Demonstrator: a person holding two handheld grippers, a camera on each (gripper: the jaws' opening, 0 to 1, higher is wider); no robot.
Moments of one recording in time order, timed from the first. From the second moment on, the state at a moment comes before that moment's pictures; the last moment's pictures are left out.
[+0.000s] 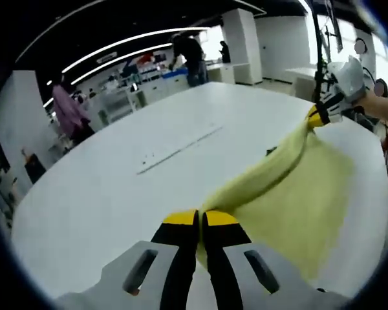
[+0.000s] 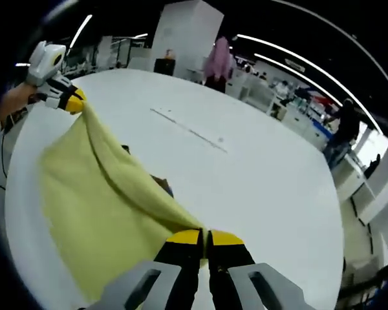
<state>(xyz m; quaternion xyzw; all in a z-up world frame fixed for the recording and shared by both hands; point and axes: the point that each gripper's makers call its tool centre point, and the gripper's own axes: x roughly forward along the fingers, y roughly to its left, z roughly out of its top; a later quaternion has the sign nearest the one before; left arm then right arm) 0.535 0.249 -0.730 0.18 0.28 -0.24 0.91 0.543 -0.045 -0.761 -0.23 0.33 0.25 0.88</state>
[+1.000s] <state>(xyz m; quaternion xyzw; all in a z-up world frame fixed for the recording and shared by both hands) 0.538 0.257 -0.772 0.16 0.32 -0.28 0.89 0.543 -0.041 -0.787 -0.20 0.36 0.31 0.86</state>
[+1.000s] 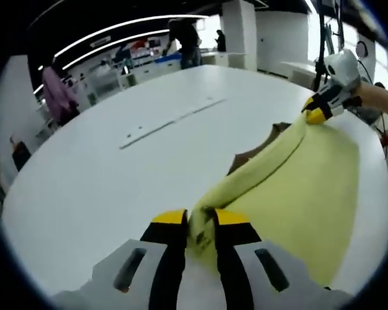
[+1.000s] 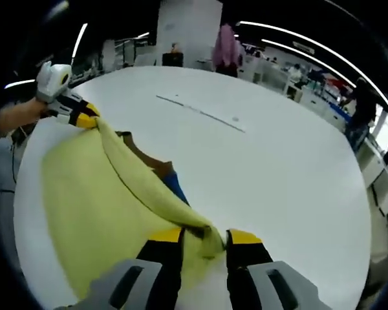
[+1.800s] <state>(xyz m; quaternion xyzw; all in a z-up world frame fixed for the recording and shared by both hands) 0.549 0.274 -0.791 0.23 0.30 -0.26 0.89 0.549 0.001 -0.794 -0.29 0.30 0.33 0.85</state>
